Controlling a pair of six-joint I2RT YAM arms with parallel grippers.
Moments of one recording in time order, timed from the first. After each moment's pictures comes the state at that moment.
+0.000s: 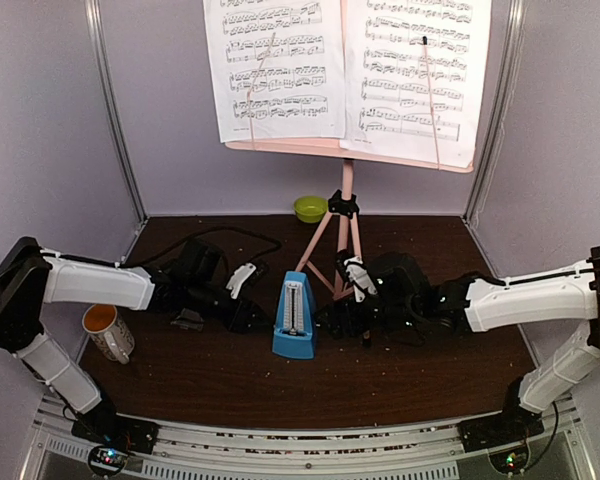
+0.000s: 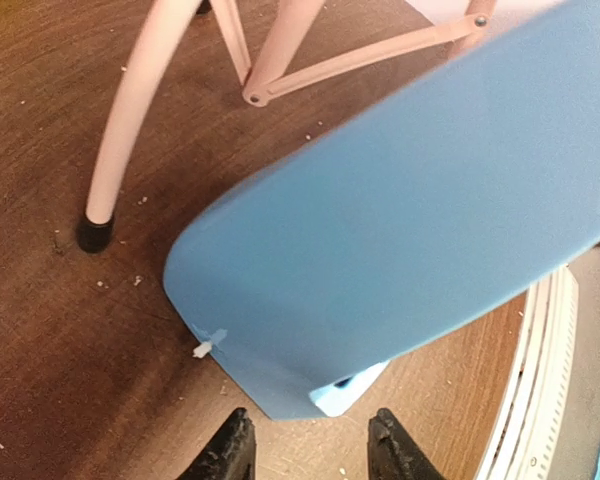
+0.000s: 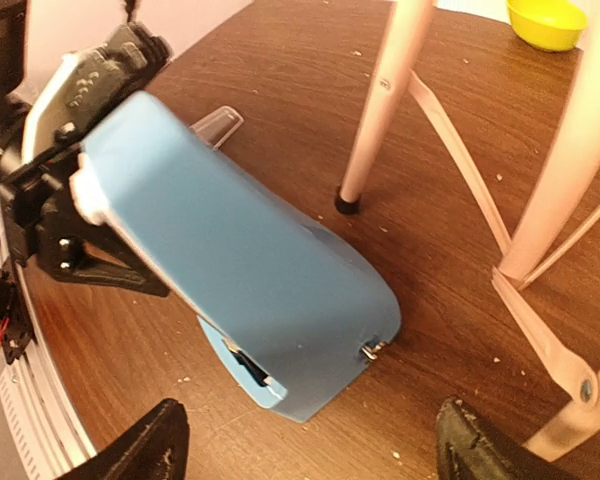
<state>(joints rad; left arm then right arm) -0.70 1.56 0.81 -0.02 0.52 -0.12 1.01 1.46 0.84 0.03 0.09 0.42</state>
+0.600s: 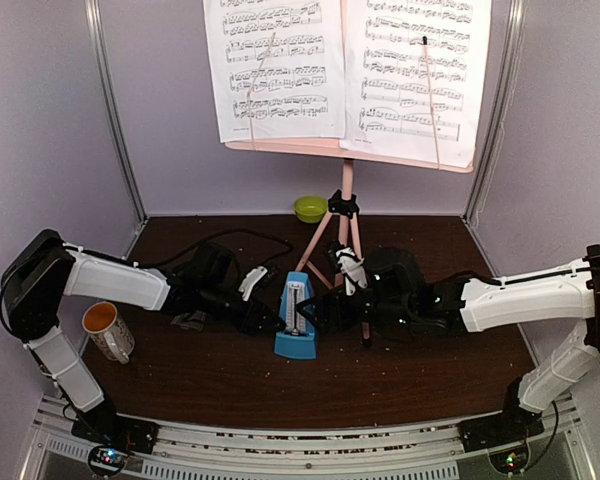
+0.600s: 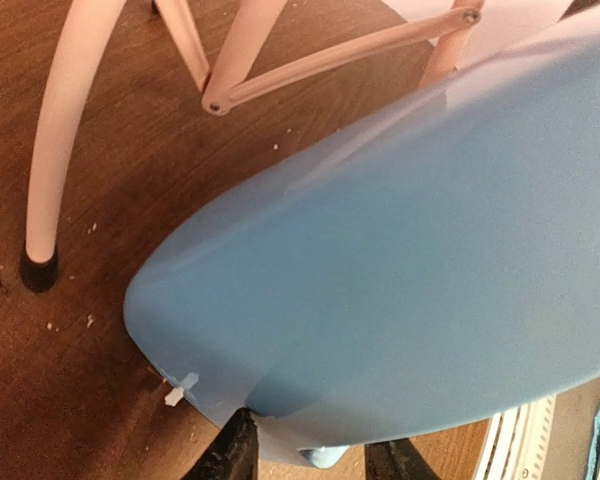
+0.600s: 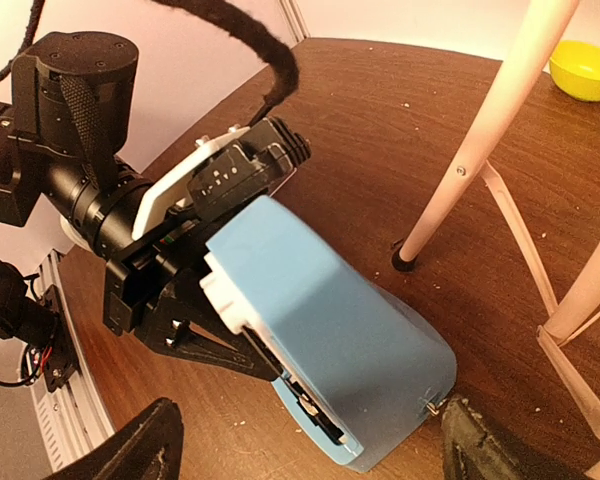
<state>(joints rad) -0.72 1.67 0.85 0.08 0.59 -0.15 1.03 1.48 0.88 0.15 0.07 0.43</state>
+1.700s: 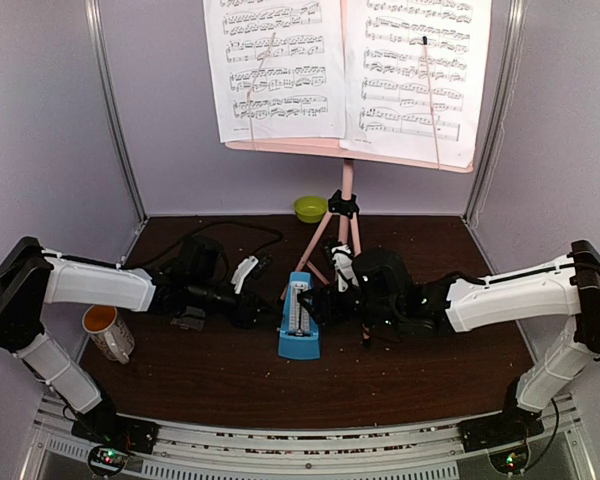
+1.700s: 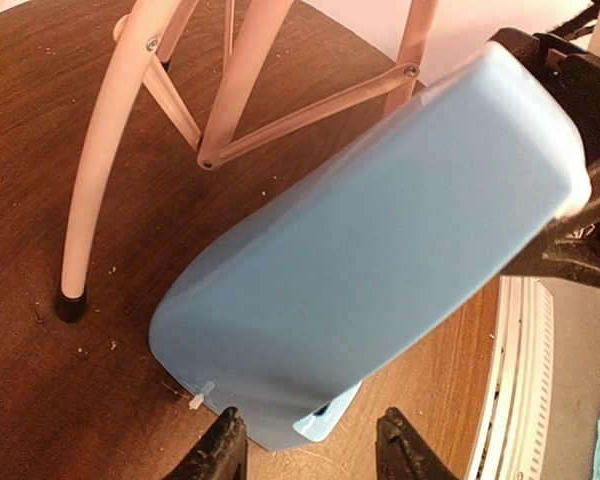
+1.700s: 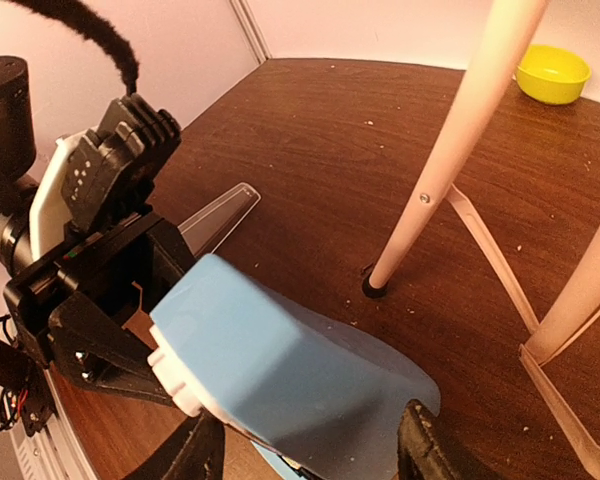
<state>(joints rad) -0.71 1.56 0.81 0.12 0.58 -0.13 1.03 1.56 0.91 0.21 0.18 0.46</state>
